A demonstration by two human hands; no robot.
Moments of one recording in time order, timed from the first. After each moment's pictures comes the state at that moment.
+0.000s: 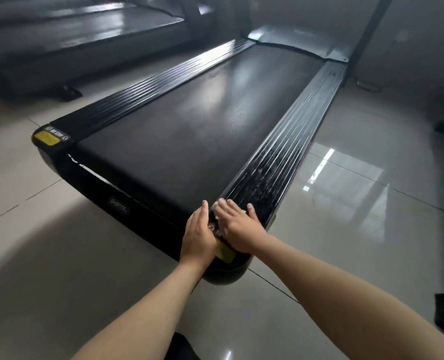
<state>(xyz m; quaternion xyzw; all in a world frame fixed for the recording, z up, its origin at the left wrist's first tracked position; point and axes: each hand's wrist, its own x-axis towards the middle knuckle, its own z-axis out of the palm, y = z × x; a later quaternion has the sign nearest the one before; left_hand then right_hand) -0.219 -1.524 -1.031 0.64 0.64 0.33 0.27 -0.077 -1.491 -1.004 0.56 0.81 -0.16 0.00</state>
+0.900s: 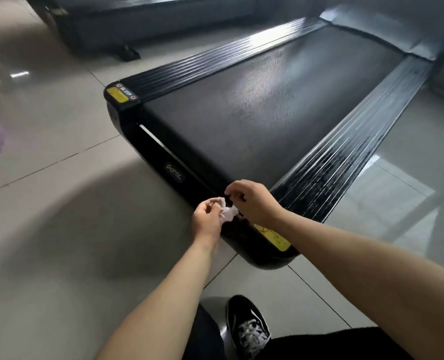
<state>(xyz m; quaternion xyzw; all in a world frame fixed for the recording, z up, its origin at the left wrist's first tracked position) -0.300 -1.532 -1.053 0.19 0.63 0.56 0.49 -0.180 -1.478 -0.983 0.46 0.84 -0.23 -0.18</state>
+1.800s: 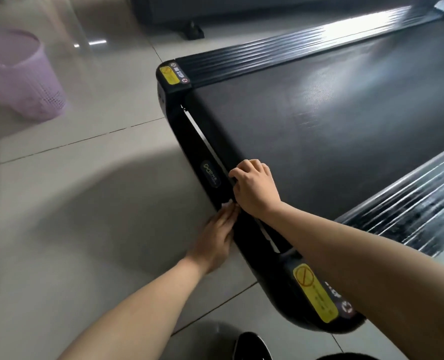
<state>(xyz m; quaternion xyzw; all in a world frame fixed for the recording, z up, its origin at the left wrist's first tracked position) -0.377 -1.519 -1.131 0.65 0.68 0.27 0.21 -0.285 -1.375 -1.040 0.38 0.92 -0.06 -0.13</state>
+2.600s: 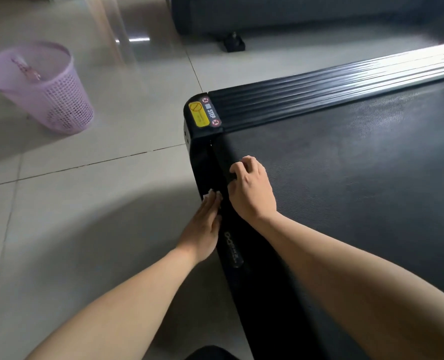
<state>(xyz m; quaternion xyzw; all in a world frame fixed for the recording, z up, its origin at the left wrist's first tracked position) -0.524 -1.371 -1.121 0.50 0.77 0.32 0.24 -0.438 -1.237 -1.045 0.38 0.90 -0.14 -0.19</state>
